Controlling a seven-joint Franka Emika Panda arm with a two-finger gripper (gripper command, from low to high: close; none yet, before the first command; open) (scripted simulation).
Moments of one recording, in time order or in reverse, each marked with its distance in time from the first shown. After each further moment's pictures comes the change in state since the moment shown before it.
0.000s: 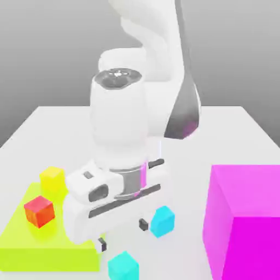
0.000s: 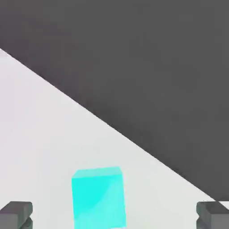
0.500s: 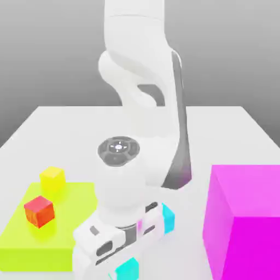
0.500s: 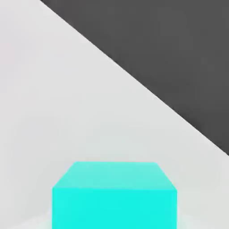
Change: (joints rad) arm -0.022 0.088 0.023 0.012 0.009 0.060 -0.022
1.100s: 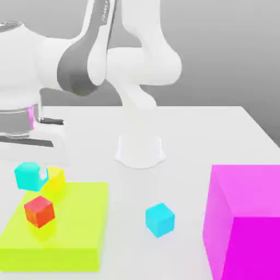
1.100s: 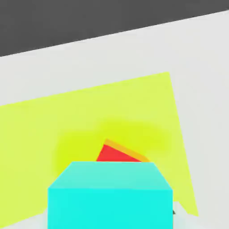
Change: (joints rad) arm -0.230 -0.380 -0.239 -0.127 -0.083 -0.249 0.521
